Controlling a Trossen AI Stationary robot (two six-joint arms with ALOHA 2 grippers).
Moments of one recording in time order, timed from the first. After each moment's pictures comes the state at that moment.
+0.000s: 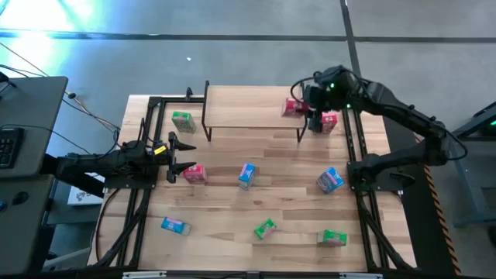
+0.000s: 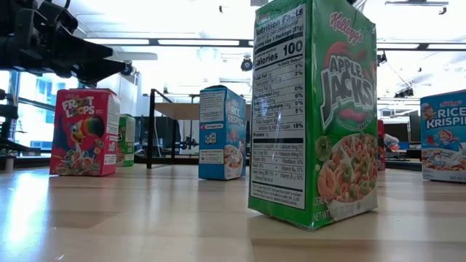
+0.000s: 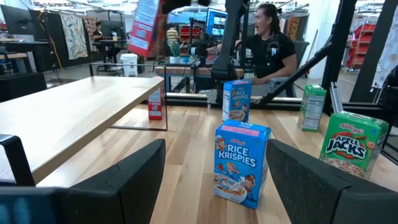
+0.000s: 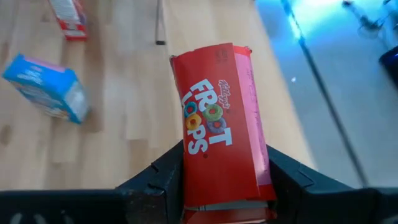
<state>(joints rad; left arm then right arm) 0.04 0.01 0.01 0.02 -0.06 0.00 -0.51 1.22 1.40 -0.89 -0.09 -0.44</state>
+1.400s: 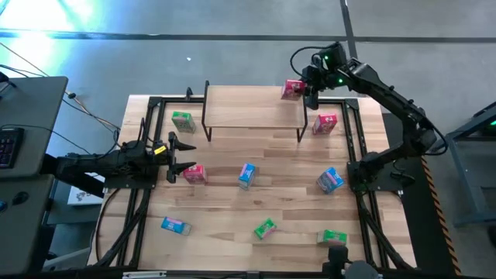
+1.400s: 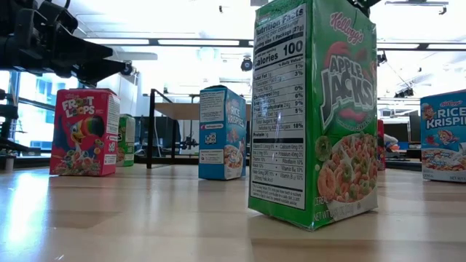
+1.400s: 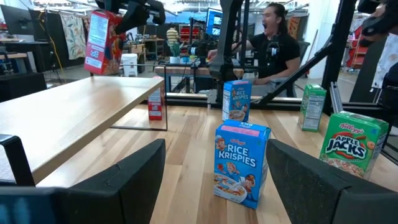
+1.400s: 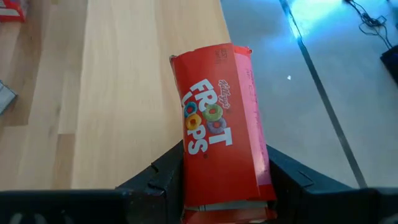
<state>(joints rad) 0.04 0.01 0.01 0.02 -0.06 0.00 -0.86 1.42 1.40 -0.75 -0.36 -0.67</state>
